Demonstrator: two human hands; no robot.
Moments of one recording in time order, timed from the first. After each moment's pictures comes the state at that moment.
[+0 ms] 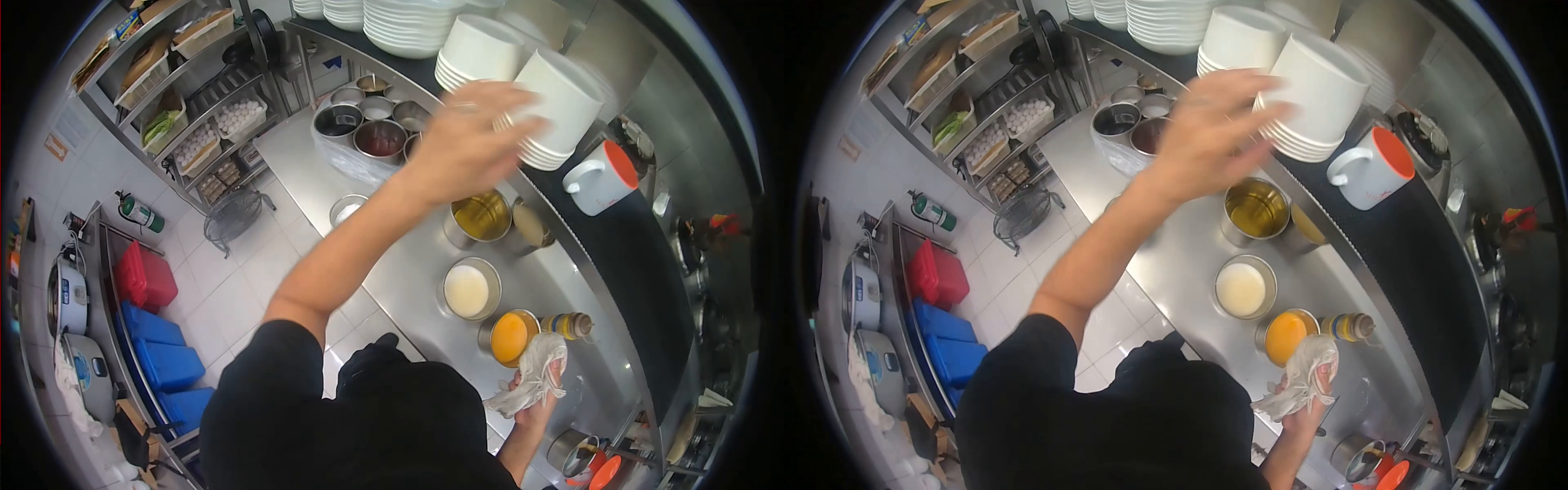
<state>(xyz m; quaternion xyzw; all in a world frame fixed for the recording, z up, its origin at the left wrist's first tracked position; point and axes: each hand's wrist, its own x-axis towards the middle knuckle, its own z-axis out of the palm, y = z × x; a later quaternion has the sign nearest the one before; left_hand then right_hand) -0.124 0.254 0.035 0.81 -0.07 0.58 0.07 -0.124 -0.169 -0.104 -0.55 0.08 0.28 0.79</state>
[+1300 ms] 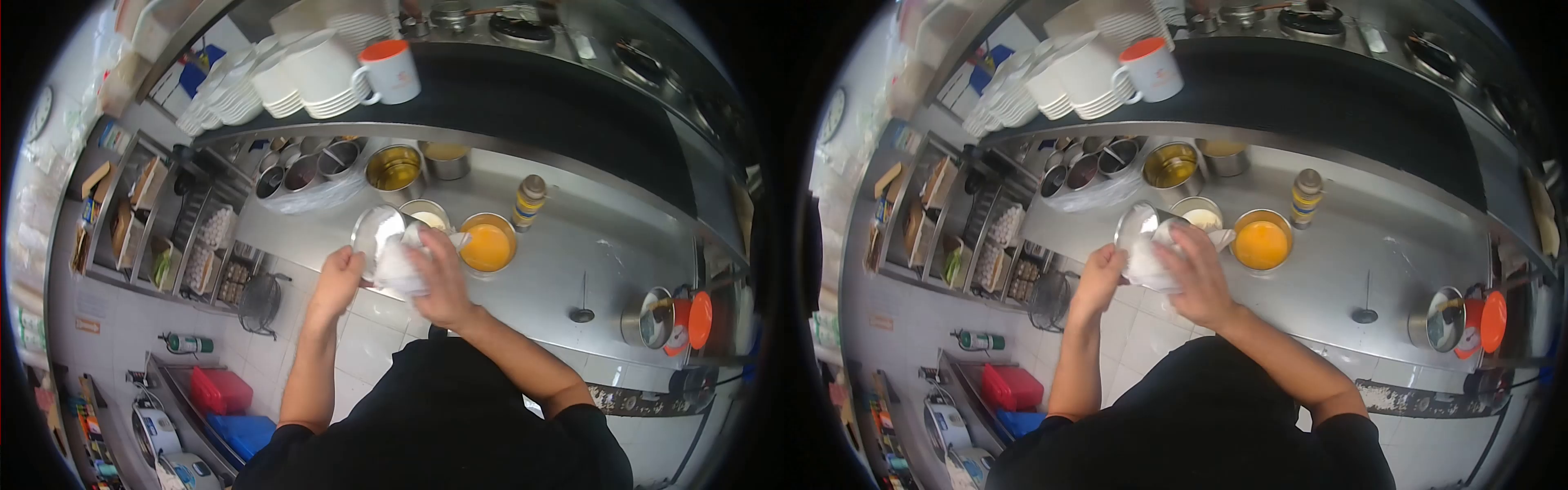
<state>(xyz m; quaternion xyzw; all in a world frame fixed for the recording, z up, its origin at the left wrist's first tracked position) -0.272 0.090 -0.073 0.75 0.26 0.07 0.61 -0.169 -0.120 -0.113 -0.64 -0.45 -0.23 0.57</state>
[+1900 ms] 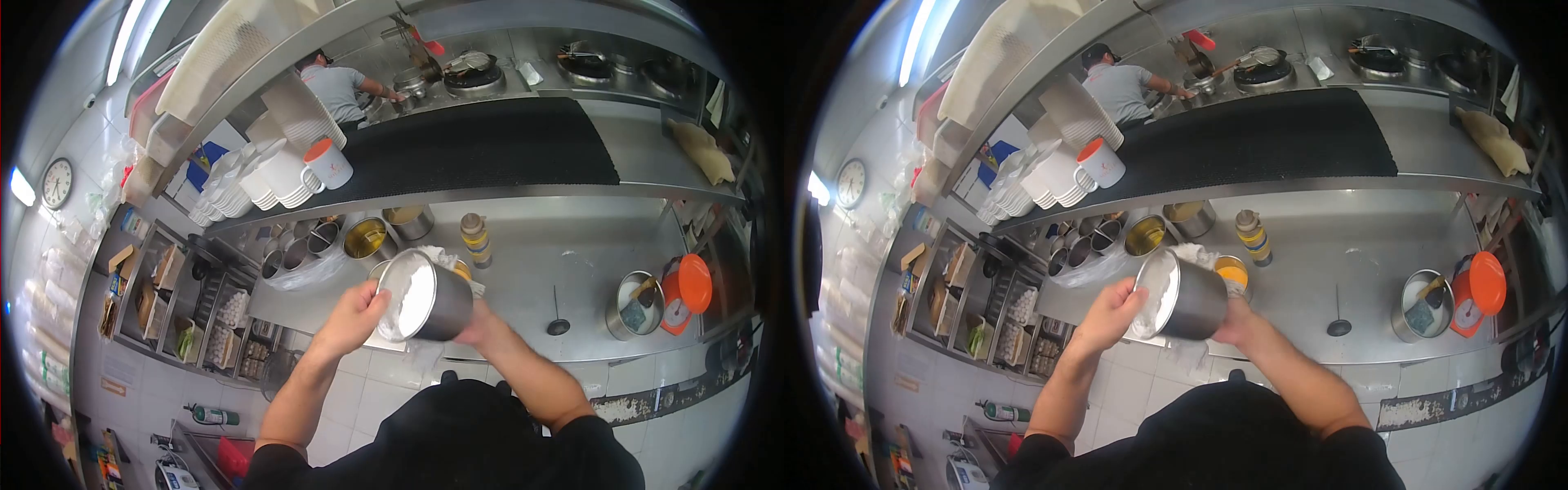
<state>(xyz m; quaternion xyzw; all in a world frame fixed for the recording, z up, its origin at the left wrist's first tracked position) -0.229 -0.049 0.011 0.87 0.08 0.01 0.49 -0.128 -0.249 -0.101 -0.05 -0.20 0.48 0.85</state>
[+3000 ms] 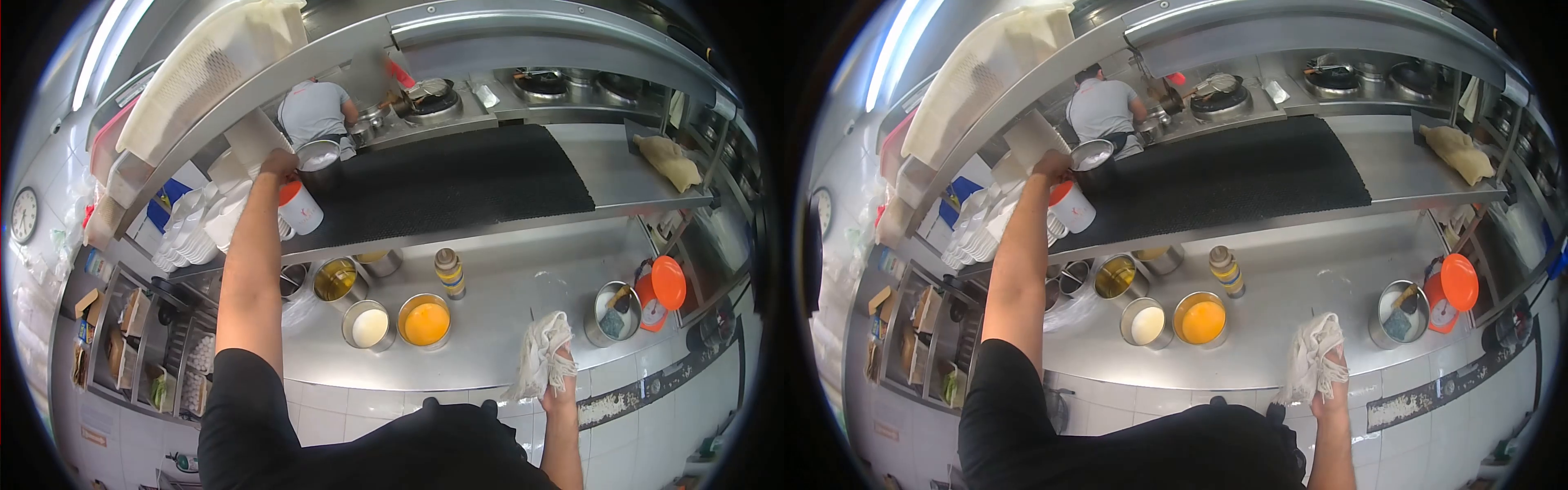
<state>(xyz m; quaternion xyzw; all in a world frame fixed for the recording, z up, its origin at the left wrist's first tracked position) 0.183 0.207 0.141 0.91 0.23 0.10 0.33 -0.197 -0.419 -0.150 -0.32 0.08 0.04 0.94</state>
